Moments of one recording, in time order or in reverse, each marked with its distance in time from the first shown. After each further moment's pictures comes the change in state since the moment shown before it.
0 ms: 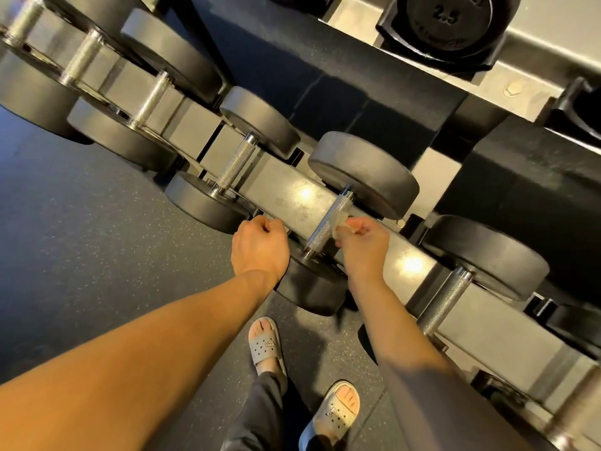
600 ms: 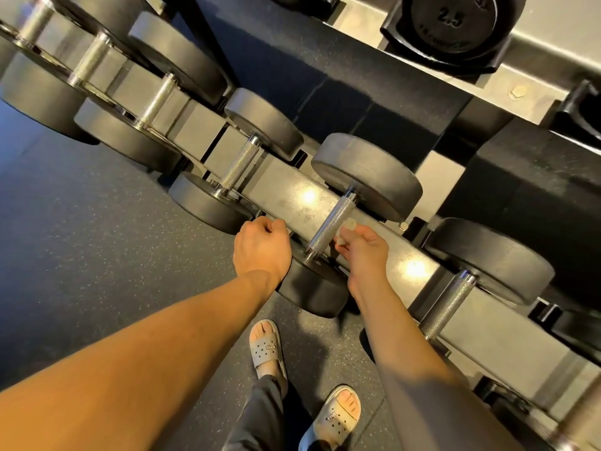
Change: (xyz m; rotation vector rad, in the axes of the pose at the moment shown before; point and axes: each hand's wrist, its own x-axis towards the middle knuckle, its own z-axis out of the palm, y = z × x) left_hand 0.005 -0.006 0.002 -0.043 -0.026 -0.001; right_hand -0.002 0.000 0.002 0.369 -0.043 0.249
